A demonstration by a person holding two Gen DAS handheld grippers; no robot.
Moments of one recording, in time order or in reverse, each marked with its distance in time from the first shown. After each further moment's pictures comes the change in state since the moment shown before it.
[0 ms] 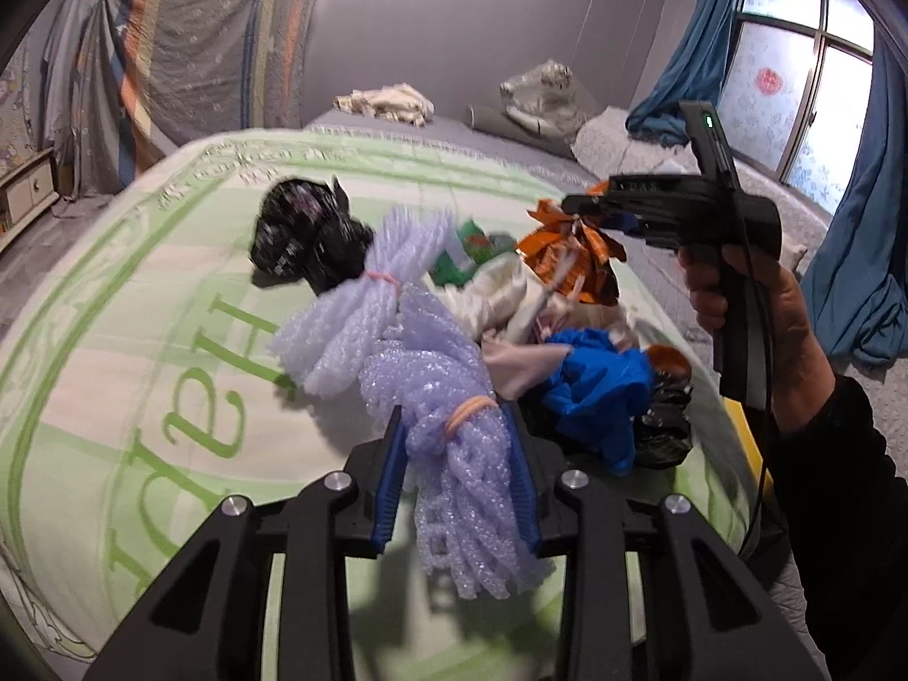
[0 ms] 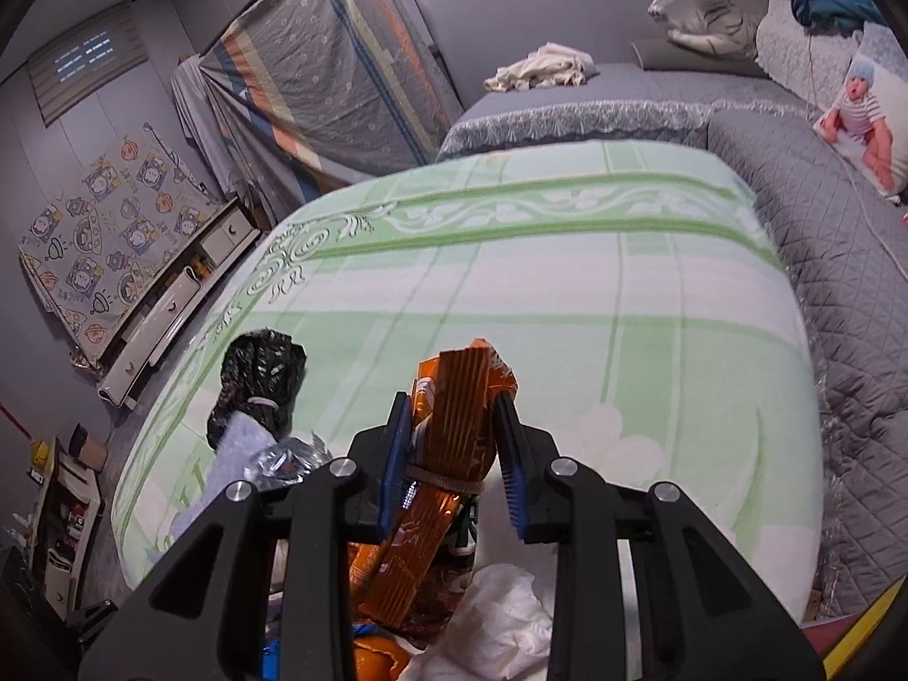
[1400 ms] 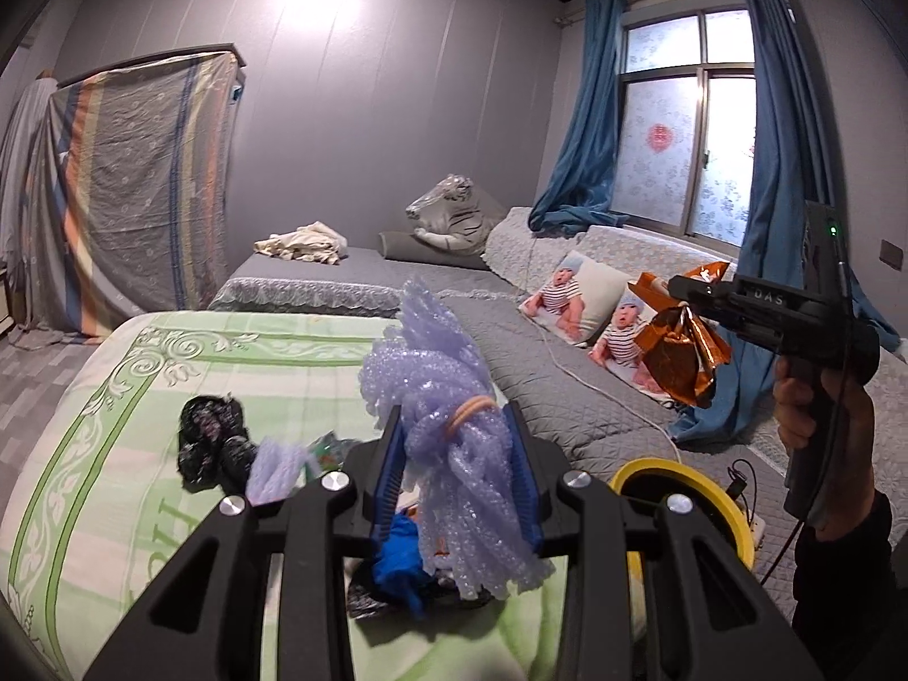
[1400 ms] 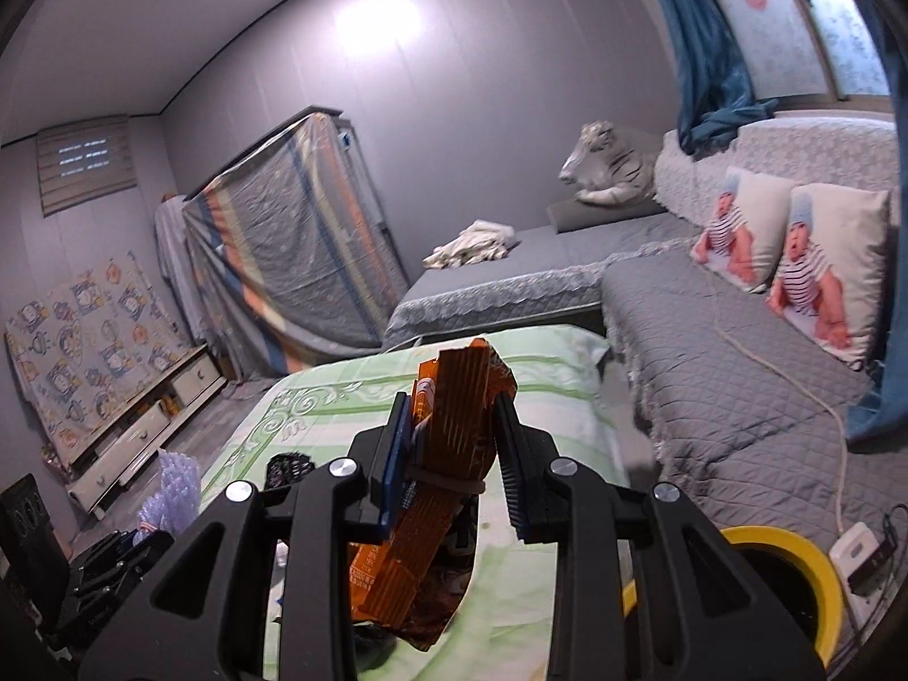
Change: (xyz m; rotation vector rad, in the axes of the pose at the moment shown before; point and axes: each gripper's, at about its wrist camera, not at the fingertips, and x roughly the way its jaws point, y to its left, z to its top) left arm -0.068 -0.100 0.064 0.184 -0.285 -0.154; right arm -0.306 -0.025 -0.047 0.054 -0.445 -0.155
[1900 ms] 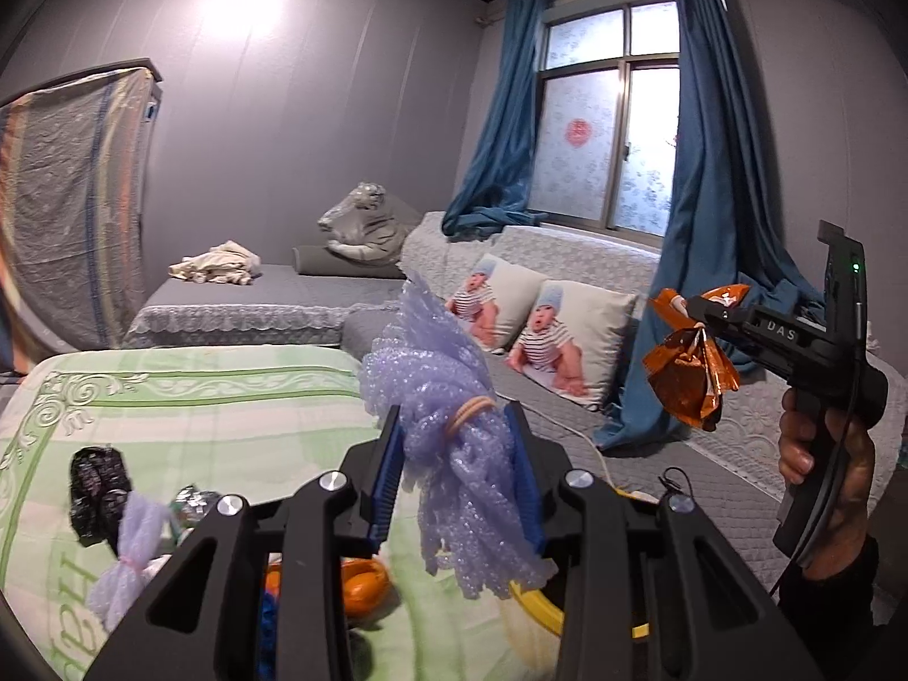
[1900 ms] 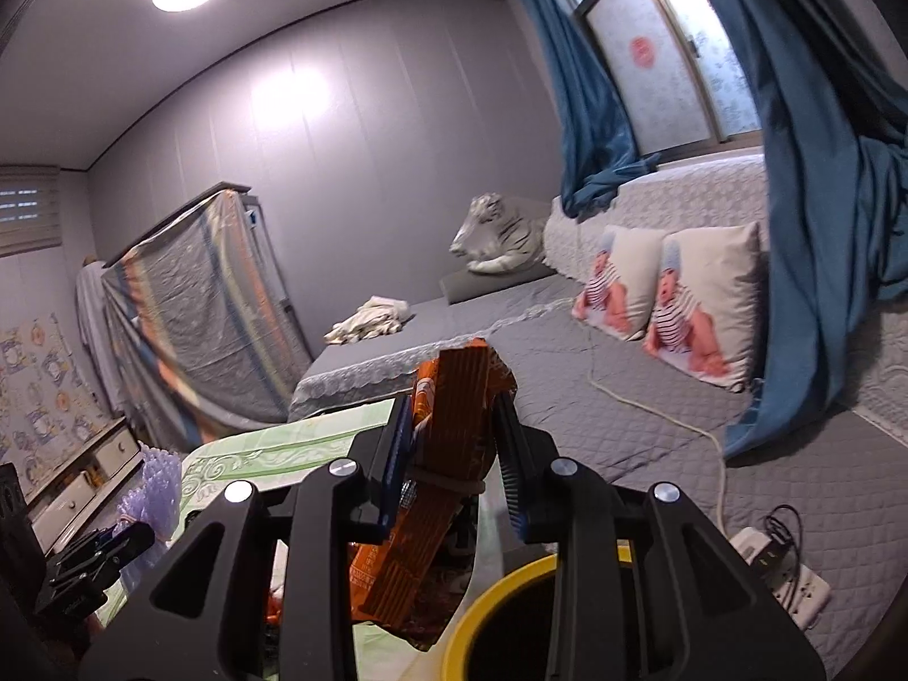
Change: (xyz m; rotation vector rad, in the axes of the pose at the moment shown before) left arm 0.050 -0.090 0.021 0.069 -0.008 -0.197; right arm -0.122 -0.095 -0.007 0.062 -0.200 -0.250
